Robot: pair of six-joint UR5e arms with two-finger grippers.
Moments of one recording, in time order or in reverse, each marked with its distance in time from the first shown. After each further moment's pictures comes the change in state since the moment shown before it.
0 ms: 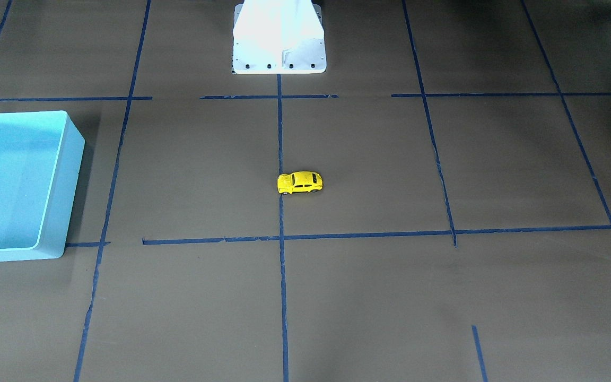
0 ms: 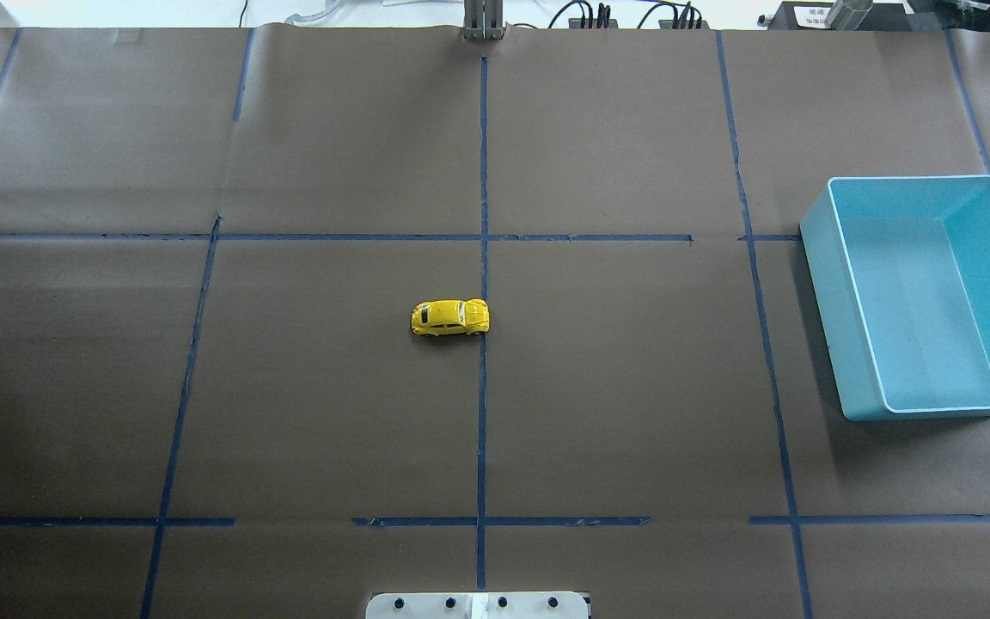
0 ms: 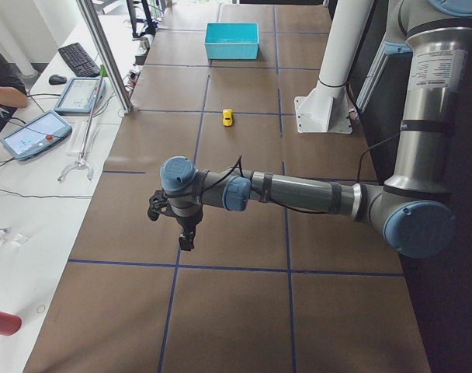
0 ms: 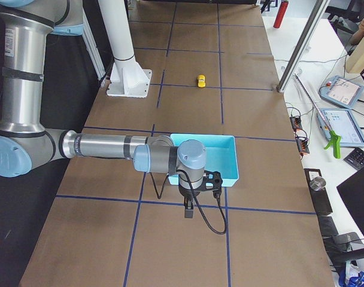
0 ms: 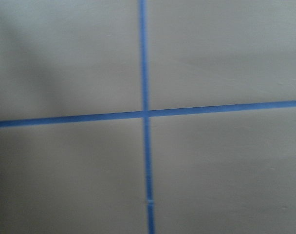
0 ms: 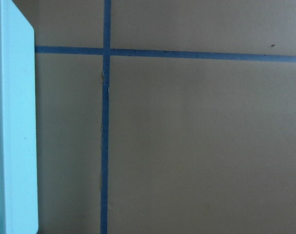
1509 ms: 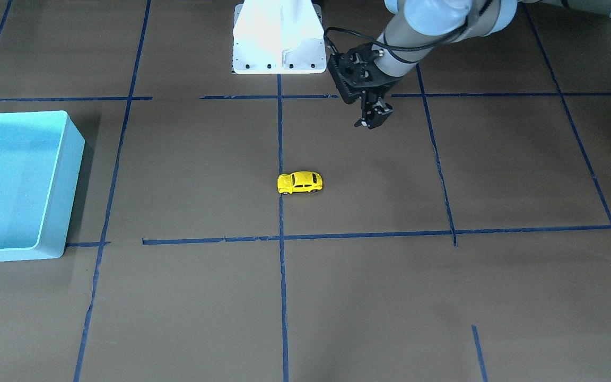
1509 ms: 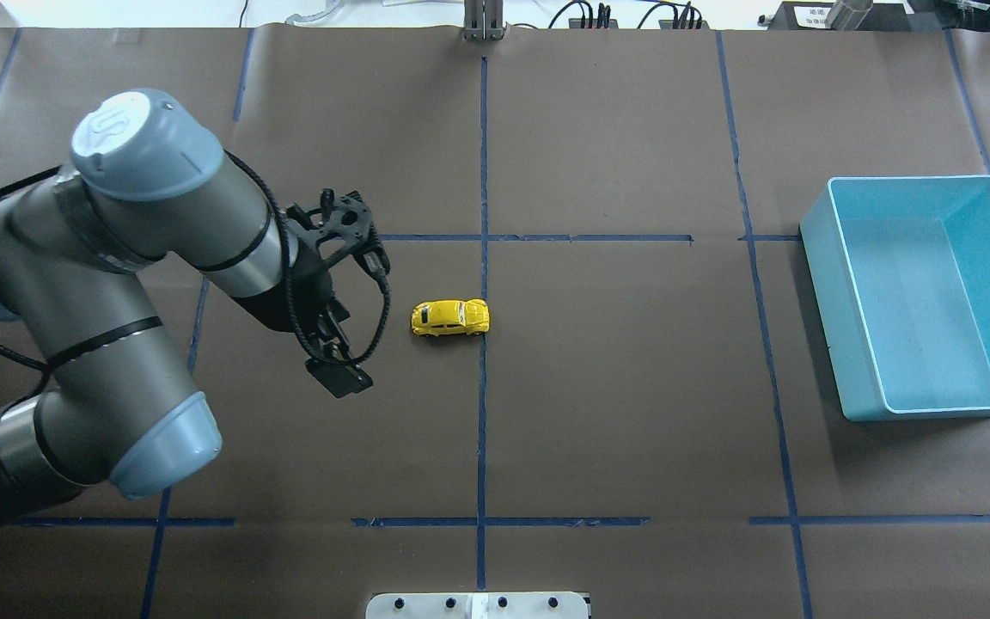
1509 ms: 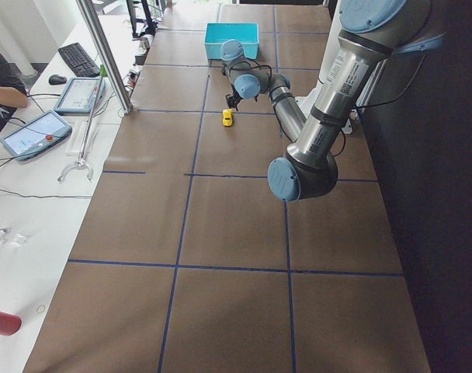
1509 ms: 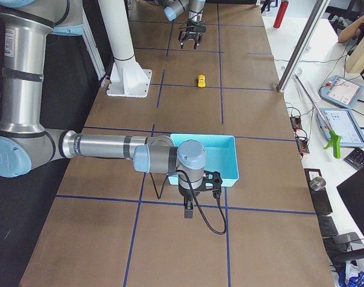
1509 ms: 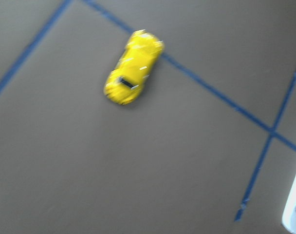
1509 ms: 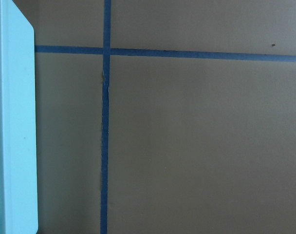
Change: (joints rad) left arm 0.791 -0.519 -0.212 0.013 0.123 0.008; right arm 0.000 -0.001 0.001 0.000 0.000 0.000
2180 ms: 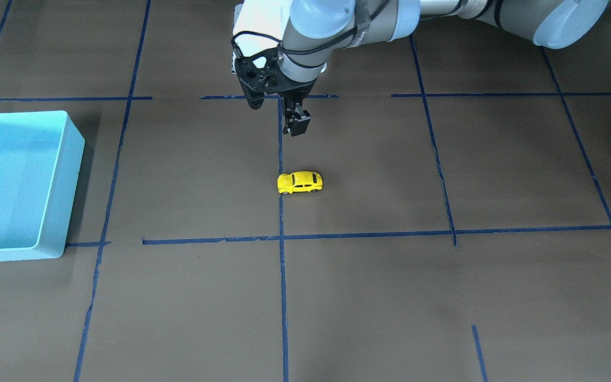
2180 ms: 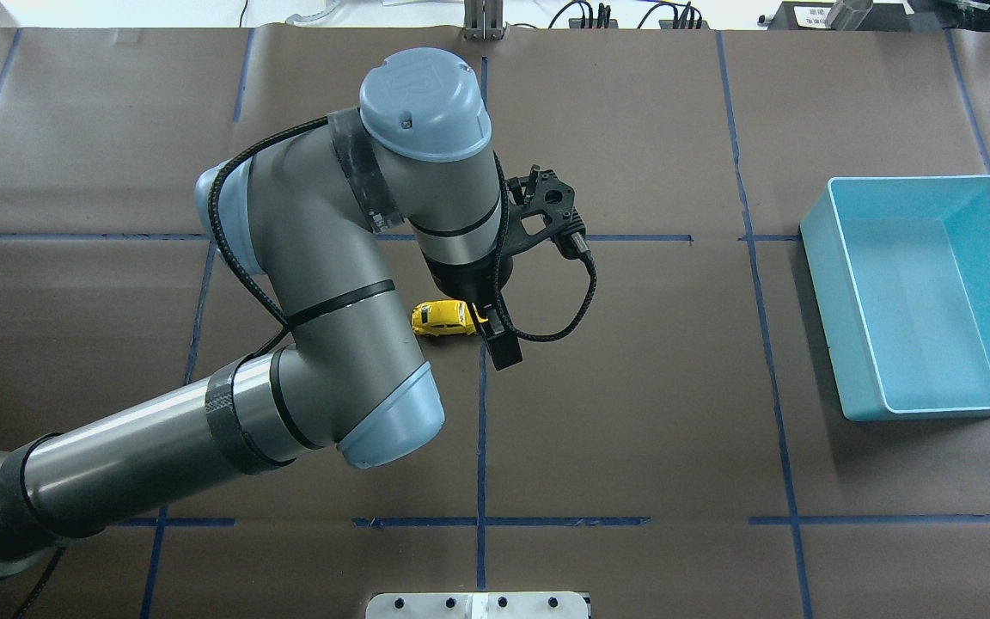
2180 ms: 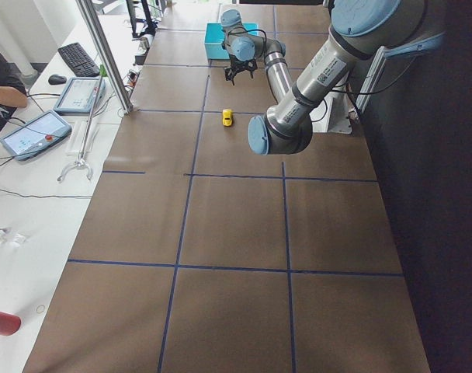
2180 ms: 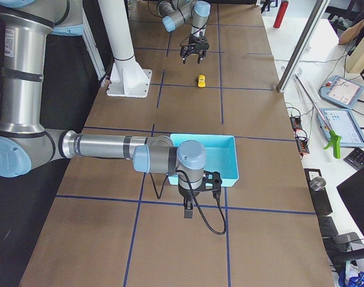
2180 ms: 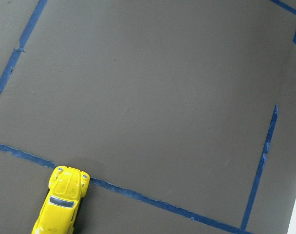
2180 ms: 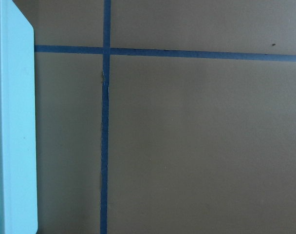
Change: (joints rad) left arm 0.052 -0.370 0.266 0.248 0.116 0.147; right arm 0.000 -0.001 0.000 0.001 0.000 0.000
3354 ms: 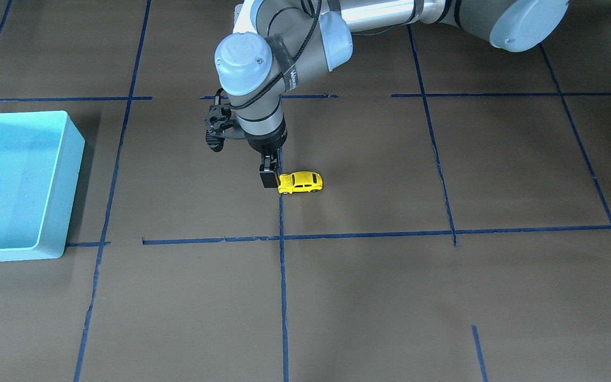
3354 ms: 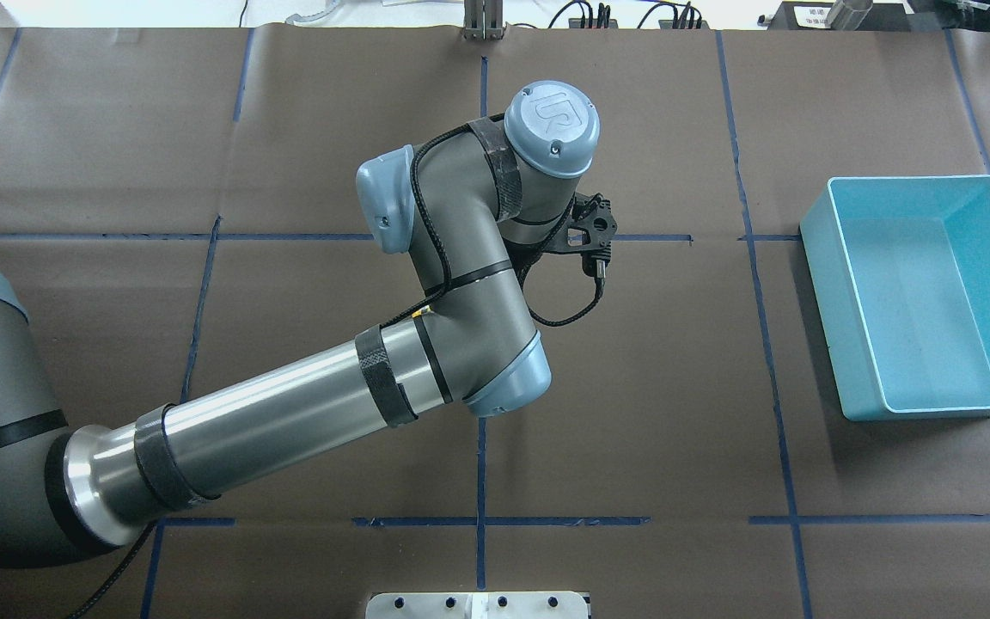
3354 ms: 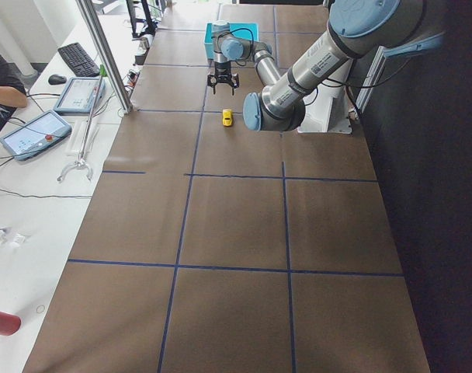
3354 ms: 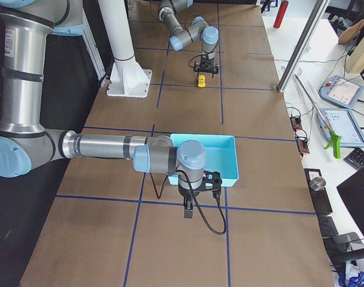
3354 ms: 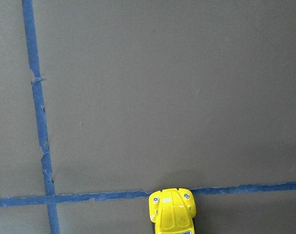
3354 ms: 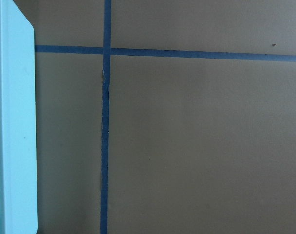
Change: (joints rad) left arm 0.035 -0.179 0.431 -0.074 0.245 0.401; right arm 0.000 0.000 0.001 0.000 0.000 0.000
